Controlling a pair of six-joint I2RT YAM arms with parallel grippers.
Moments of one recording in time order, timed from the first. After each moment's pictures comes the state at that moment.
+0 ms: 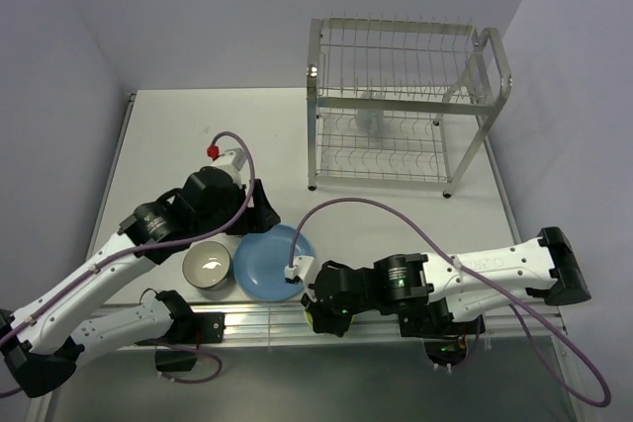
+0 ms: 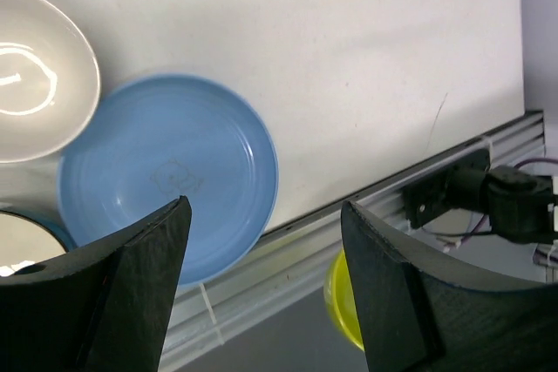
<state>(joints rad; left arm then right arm) -0.81 0.93 1.01 -0.78 -0.05 -0.75 1.58 1.15 0.91 -0.64 -0.01 0.54</state>
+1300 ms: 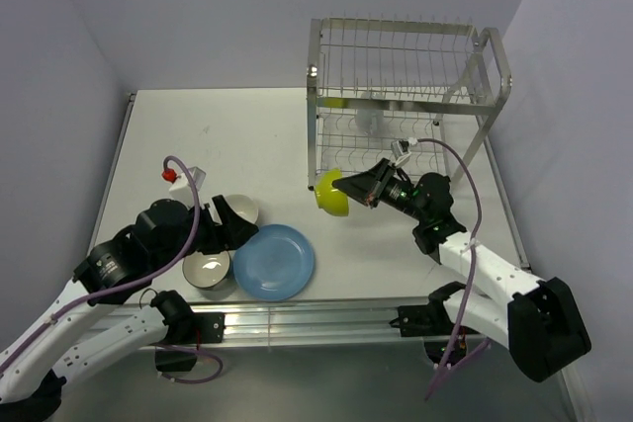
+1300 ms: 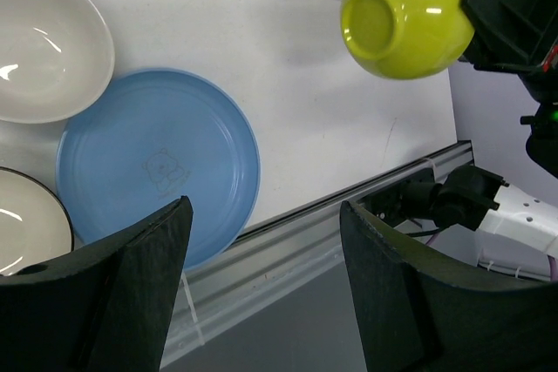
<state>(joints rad) -0.81 0.59 0.89 -0.80 -0.10 -0.85 0.42 0.99 0.42 0.63 -0.57 1.25</state>
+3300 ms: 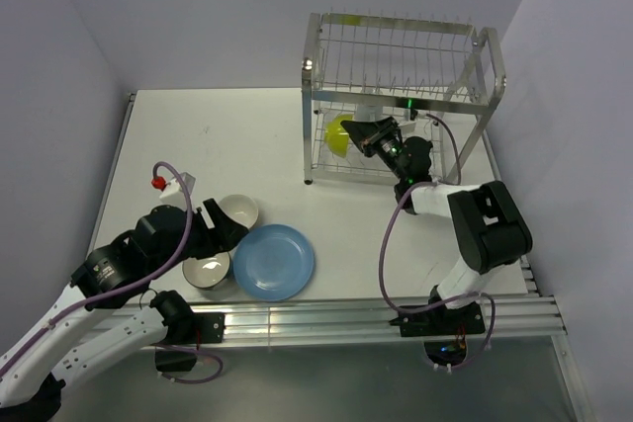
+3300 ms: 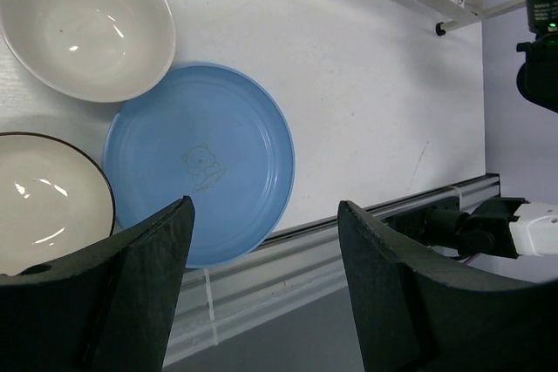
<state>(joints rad) -0.81 0.55 0.86 -0.88 -0.21 -0.91 0.27 1.62 0.68 1.09 -0.30 1.34</state>
